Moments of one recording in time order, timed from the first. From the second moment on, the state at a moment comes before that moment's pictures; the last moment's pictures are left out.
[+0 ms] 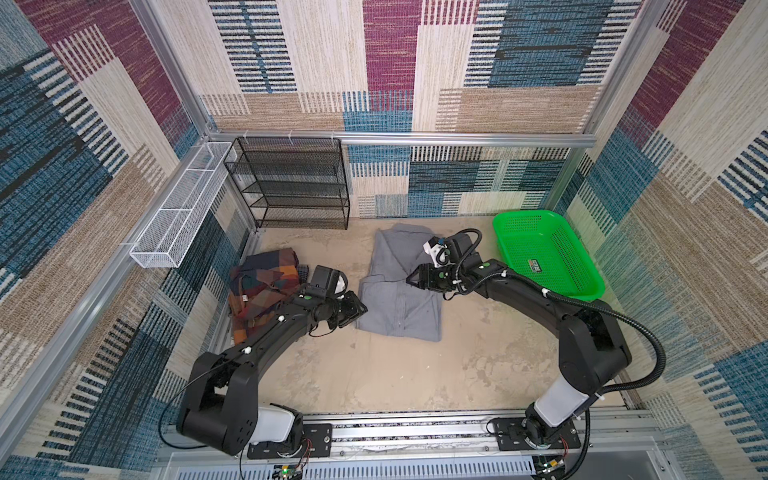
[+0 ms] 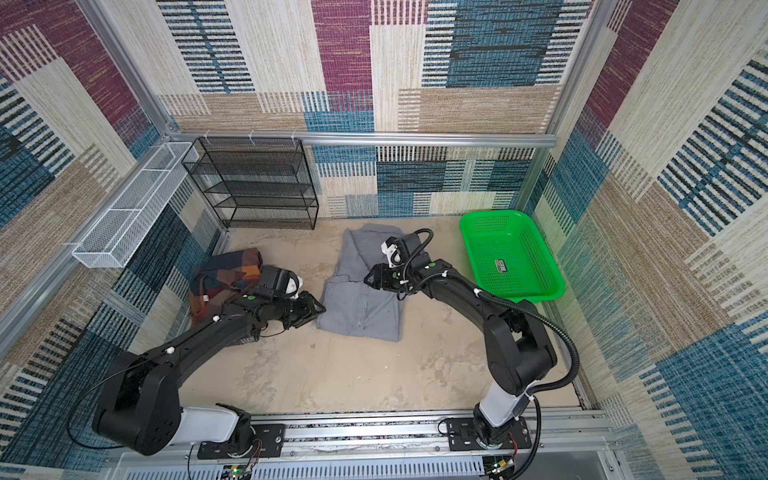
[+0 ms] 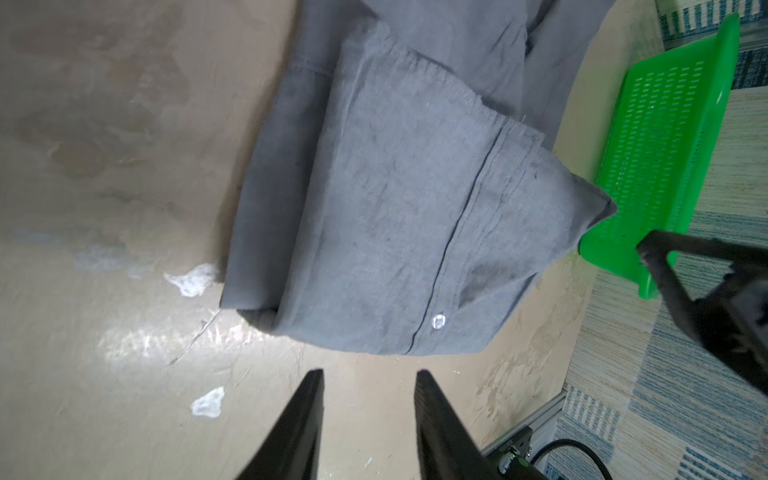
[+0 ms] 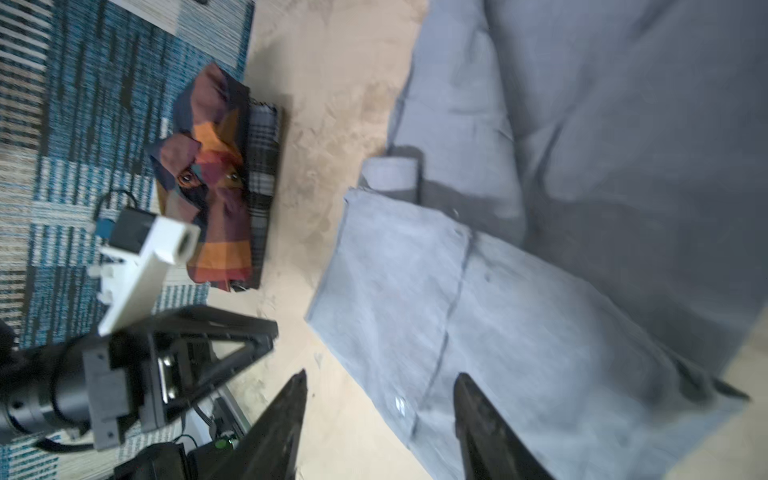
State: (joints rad) left arm -0.33 1.43 0.89 -0.47 0.38 -0.74; right arm 0.48 1.66 1.16 -0.32 -0.46 0.55
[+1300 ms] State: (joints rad) left arm -0.28 1.54 0.87 -0.46 0.30 -0.67; right arm 0.34 1.44 0.66 -0.18 -0.50 0.59
